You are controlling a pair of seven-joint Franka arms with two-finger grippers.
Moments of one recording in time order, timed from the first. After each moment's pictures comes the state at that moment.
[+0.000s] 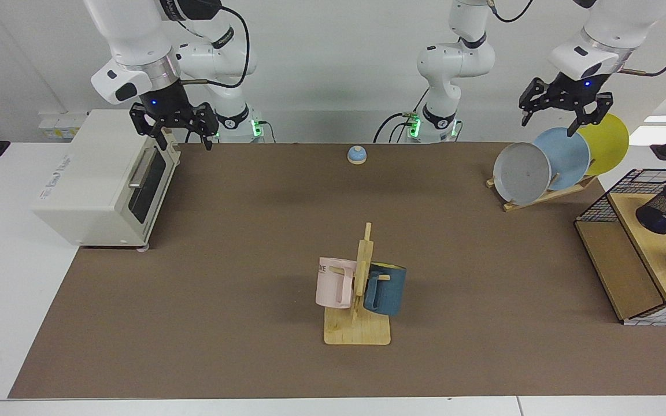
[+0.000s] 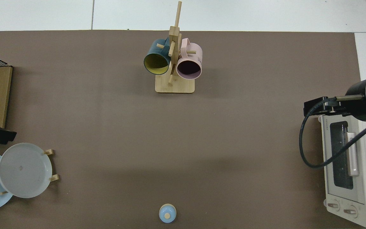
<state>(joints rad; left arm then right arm) 0.03 -0.08 -0.02 -1.55 0.01 1.42 0.39 0.01 -0.02 0.10 -1.56 0.01 1.54 0.13</state>
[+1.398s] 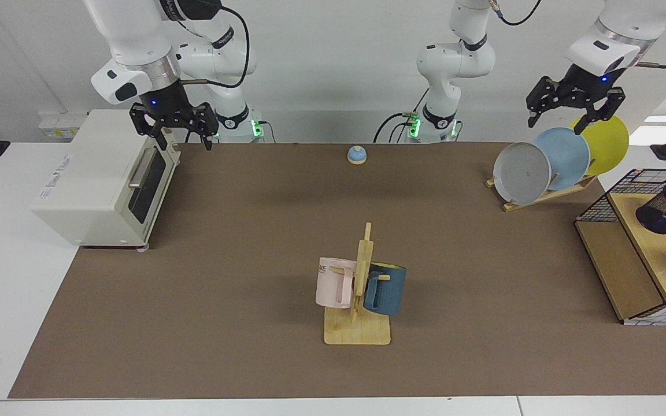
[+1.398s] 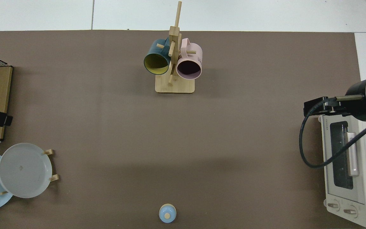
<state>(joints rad) -0.03 0.00 0.05 -1.41 -0.03 1.40 0.25 0.01 -0.02 0.10 -1.56 0.01 1.54 0.13</state>
